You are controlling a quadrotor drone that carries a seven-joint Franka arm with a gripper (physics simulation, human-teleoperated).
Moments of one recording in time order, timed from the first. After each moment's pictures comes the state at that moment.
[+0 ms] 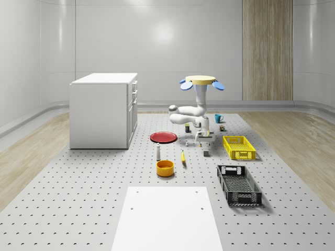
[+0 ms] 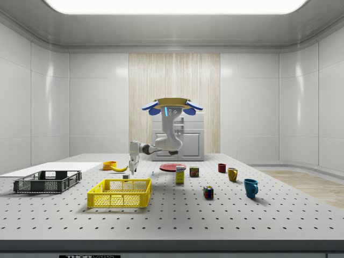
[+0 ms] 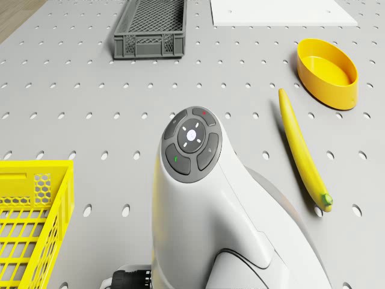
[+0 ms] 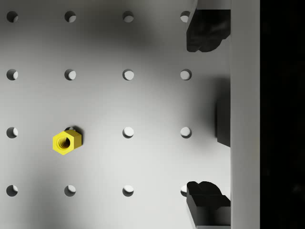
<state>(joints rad) -1.16 -1.46 1.36 -2.87 -1.80 1.52 1.68</state>
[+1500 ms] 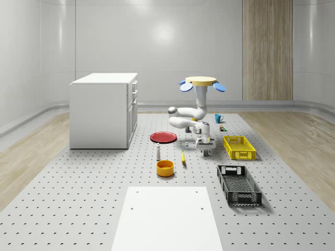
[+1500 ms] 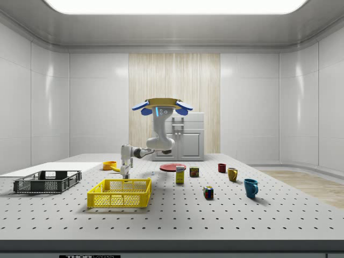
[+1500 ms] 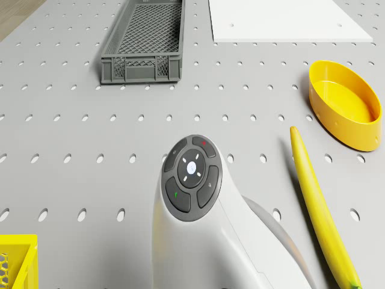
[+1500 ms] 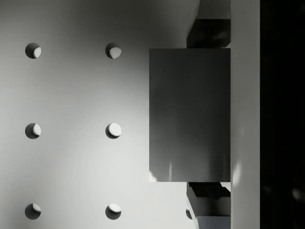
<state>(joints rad) -1.18 -1.50 1.24 -2.84 -1.91 1.60 1.68</state>
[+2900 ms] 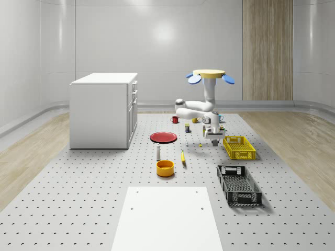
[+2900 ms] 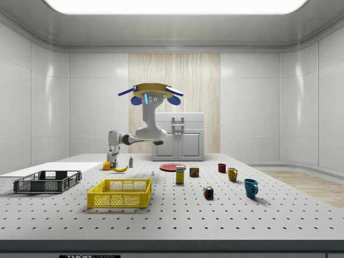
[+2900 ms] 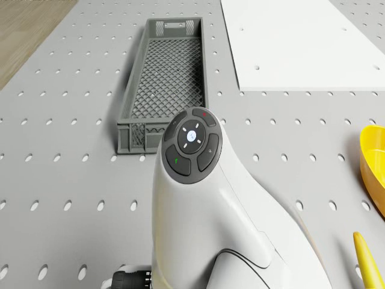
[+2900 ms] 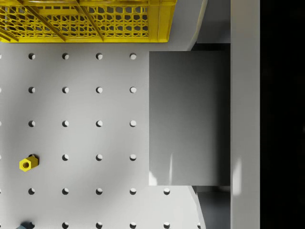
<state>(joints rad) -1.17 -1.52 1.37 -2.87 -1.78 1.57 1.69</state>
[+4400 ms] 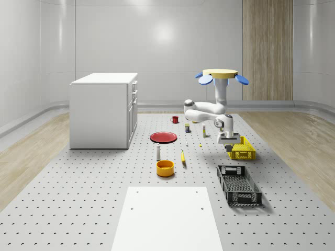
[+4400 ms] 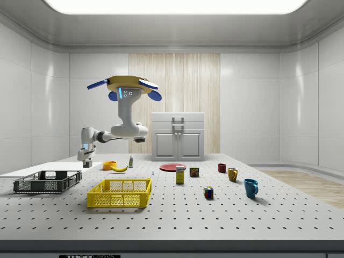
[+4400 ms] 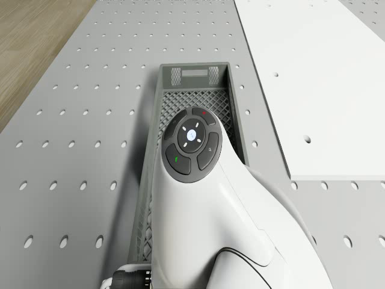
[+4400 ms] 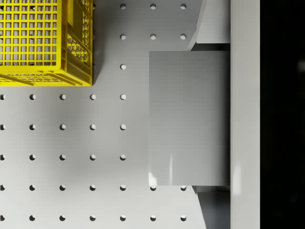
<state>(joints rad) -1.18 -1.54 1.38 -2.87 -1.76 1.60 1.69</state>
